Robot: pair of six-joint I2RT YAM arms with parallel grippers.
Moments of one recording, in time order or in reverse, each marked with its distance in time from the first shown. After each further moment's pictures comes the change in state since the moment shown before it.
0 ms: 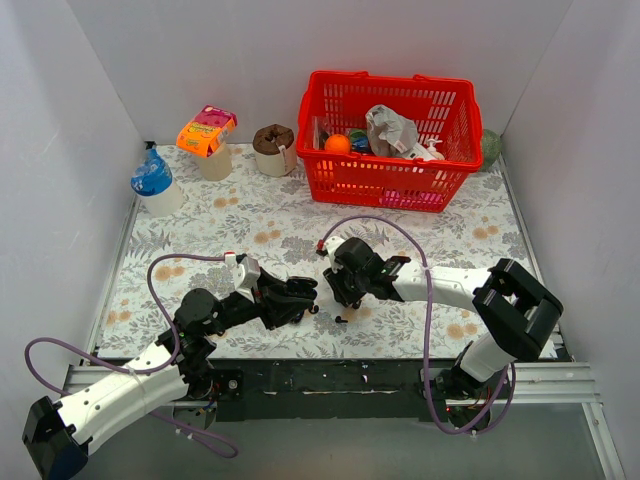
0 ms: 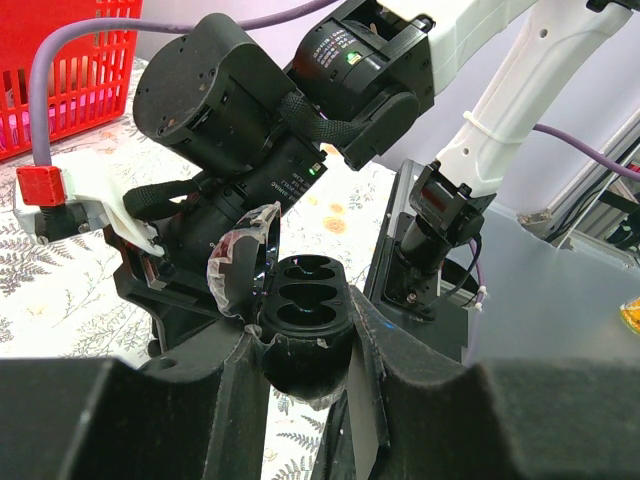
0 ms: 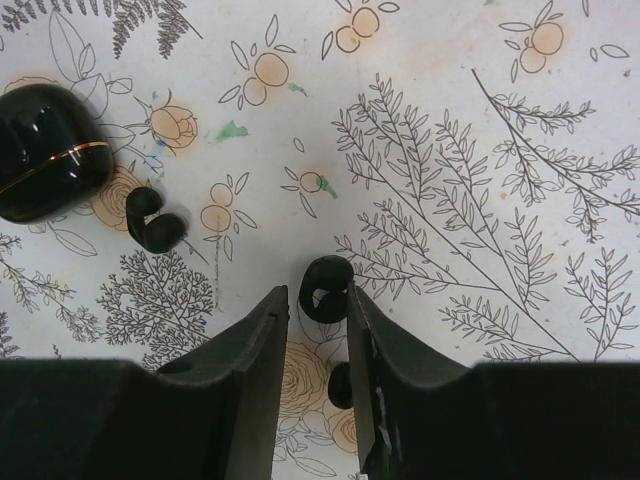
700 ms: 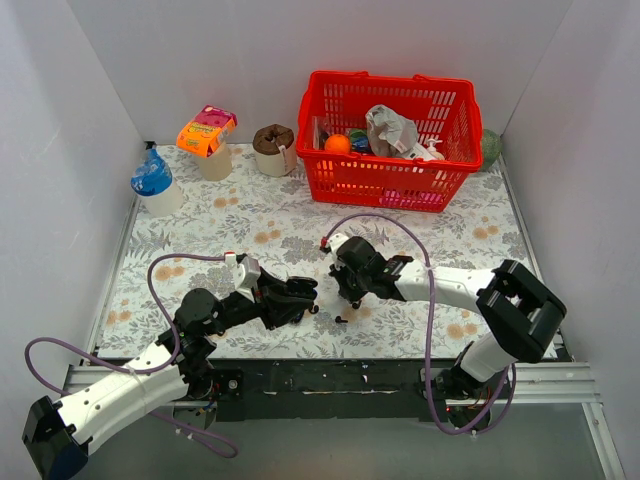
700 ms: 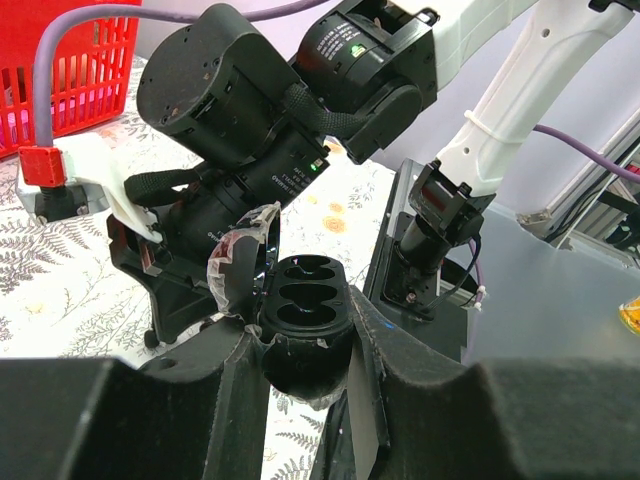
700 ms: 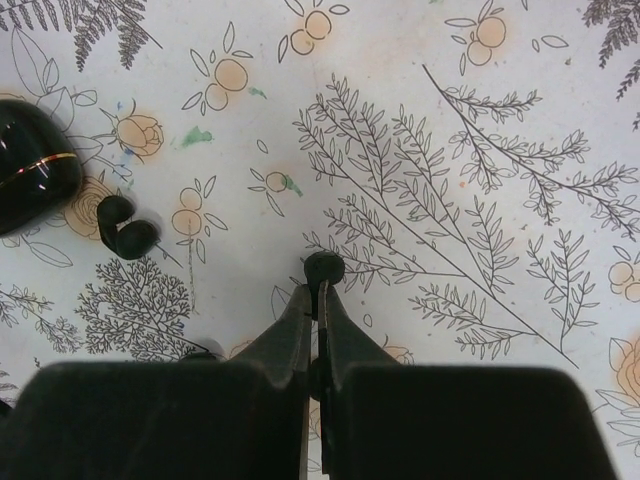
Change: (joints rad) left arm 0.000 0.001 0.000 0.000 0.000 -0.003; right arm -0.013 -0.012 -0.002 -0.007 0.060 0.017
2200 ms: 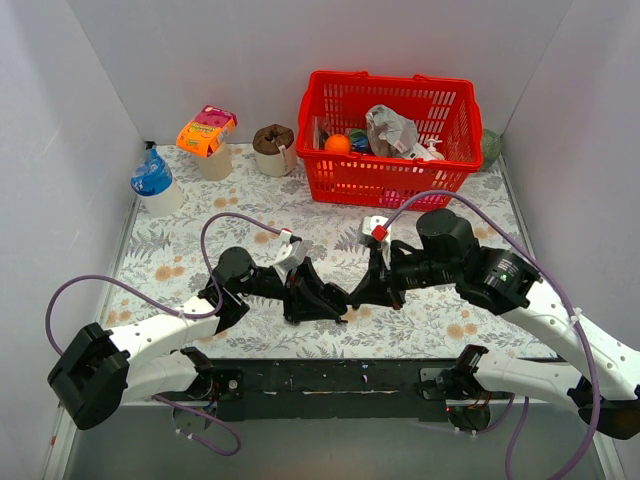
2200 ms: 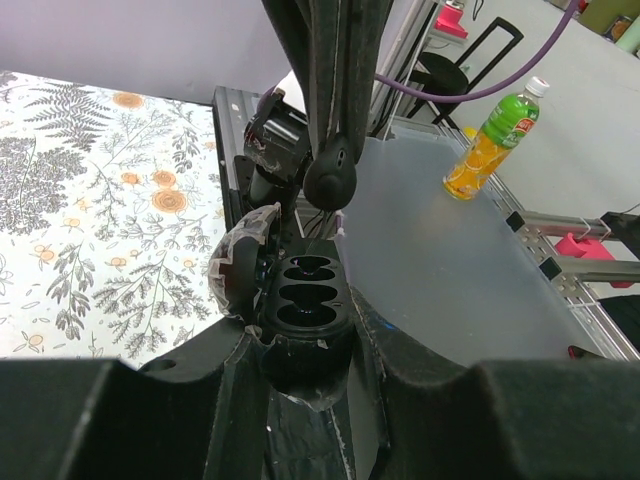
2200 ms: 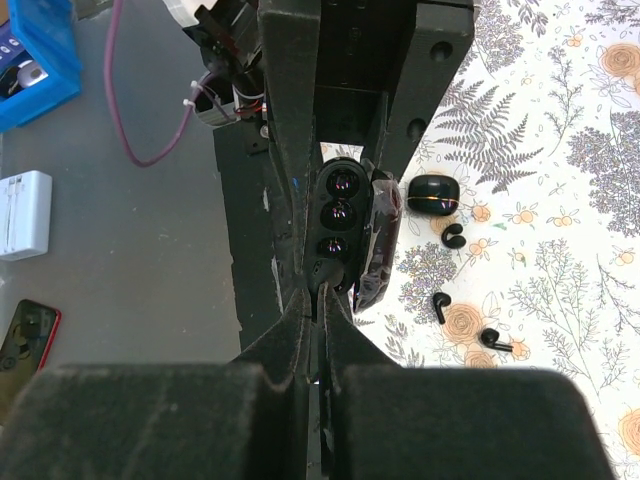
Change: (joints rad) left arm 0.047 0.571 0.236 0.335 0.610 -0.077; right arm 0.016 -0.607 0.351 -0.535 -0.577 -0.175
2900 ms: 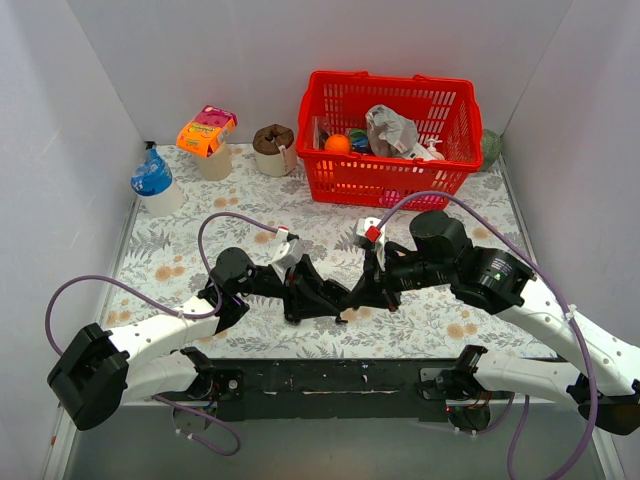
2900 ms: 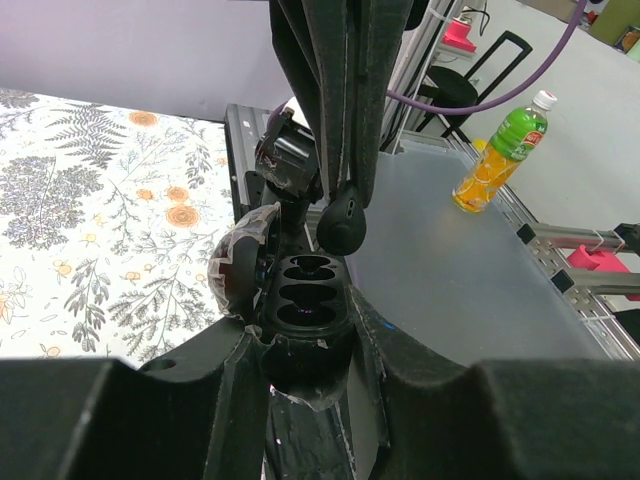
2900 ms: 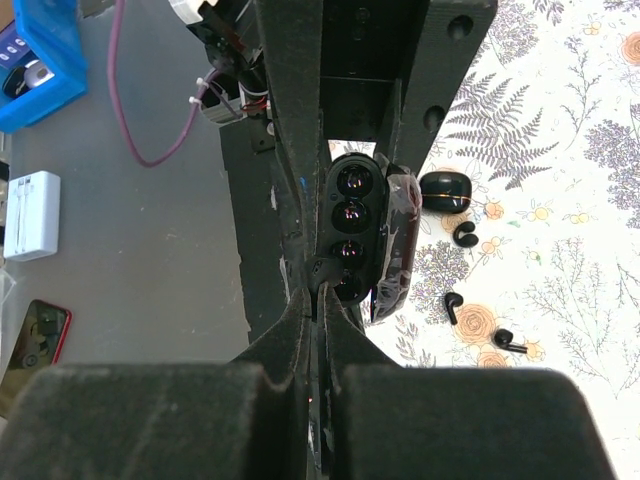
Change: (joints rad) left arm 0.001 -0.004 0.002 0.037 -0.024 -0.013; right arm 0.030 0.025 -0.002 0.013 0.011 0.029
